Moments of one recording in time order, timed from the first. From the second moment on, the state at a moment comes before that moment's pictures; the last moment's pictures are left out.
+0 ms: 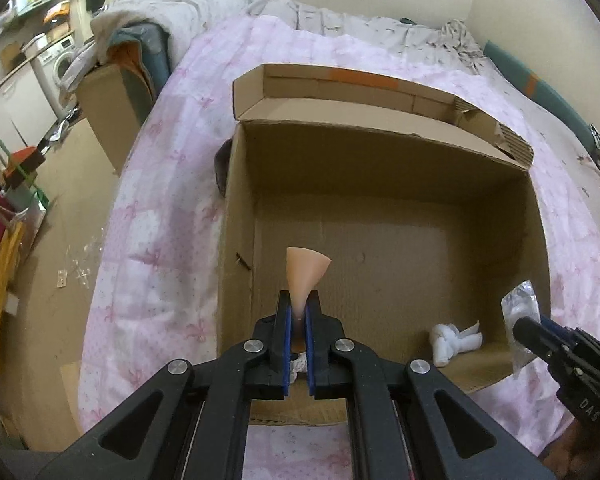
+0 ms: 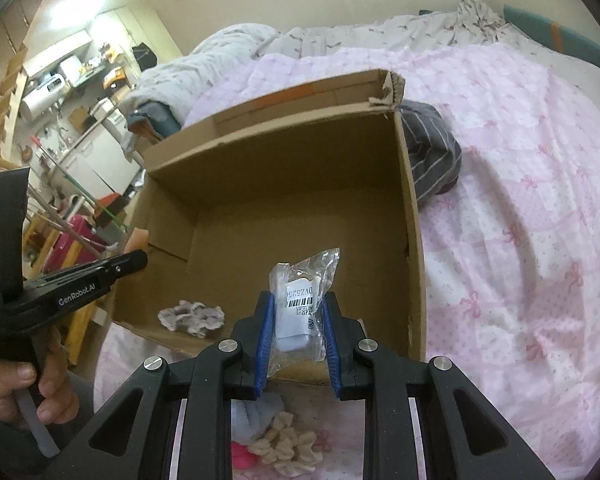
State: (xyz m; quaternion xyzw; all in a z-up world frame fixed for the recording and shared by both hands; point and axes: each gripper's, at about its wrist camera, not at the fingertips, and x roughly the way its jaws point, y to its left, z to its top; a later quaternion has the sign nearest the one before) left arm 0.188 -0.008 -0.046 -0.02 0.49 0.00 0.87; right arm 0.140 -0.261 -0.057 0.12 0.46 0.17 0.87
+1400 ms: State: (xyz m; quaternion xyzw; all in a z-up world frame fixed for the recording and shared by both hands) left arm 0.173 -0.029 -0.036 0.02 0.46 -0.02 0.89; right arm 0.146 -0.252 -0.069 0.12 0.48 0.16 0.86
